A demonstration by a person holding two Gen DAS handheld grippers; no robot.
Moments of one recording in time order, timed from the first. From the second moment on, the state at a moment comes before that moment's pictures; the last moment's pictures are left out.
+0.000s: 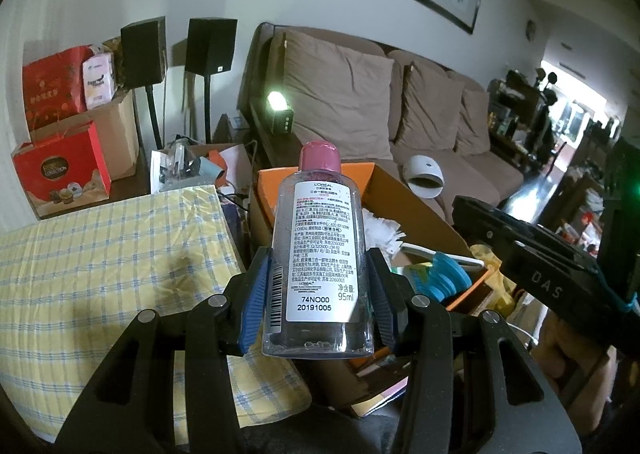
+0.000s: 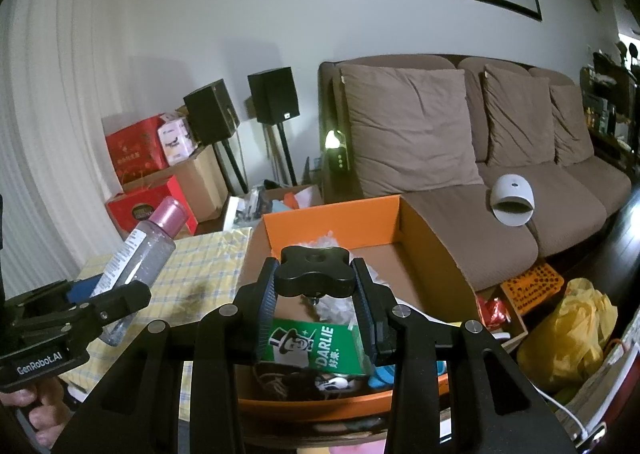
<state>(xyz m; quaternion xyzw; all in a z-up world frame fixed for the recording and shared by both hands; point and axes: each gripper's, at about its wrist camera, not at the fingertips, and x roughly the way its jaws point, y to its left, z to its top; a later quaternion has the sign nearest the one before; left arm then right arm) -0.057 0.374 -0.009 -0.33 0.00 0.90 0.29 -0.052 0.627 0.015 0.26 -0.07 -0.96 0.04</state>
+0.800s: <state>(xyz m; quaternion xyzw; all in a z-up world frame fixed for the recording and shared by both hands) -0.042 0.396 -0.001 -0.32 0.00 0.89 0.31 -0.054 0.647 0.013 0.26 -0.08 -0.96 0.03</state>
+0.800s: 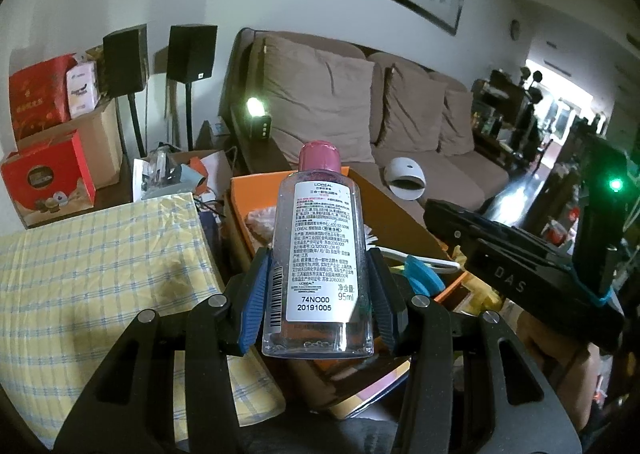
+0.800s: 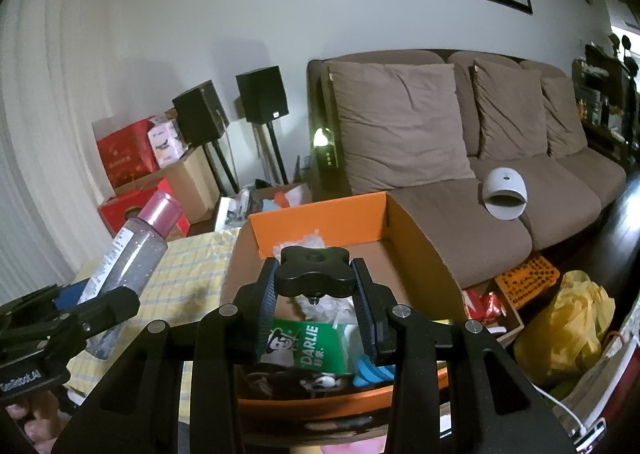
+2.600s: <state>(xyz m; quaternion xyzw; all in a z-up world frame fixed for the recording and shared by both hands) -0.085 0.425 -0.070 -0.43 -0.08 0.83 0.35 -0.091 0.635 -0.044 0.42 -0.02 -0.91 0.00</state>
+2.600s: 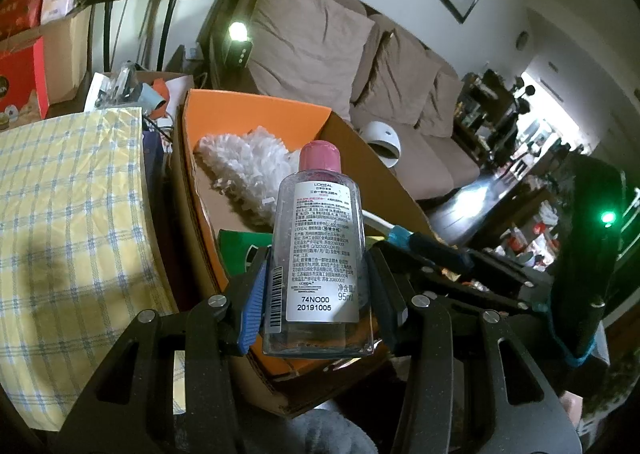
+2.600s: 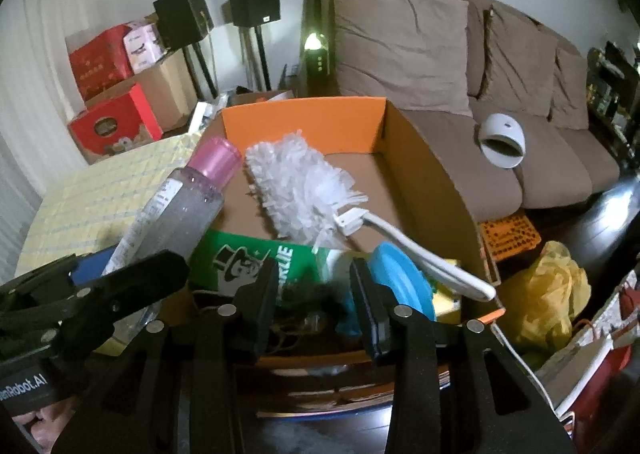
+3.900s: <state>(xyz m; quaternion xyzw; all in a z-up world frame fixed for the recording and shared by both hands) -0.070 0.421 -0.026 -0.41 0.04 0.89 0.22 -0.069 0.650 -0.012 0.40 0.02 -0.91 -0.07</state>
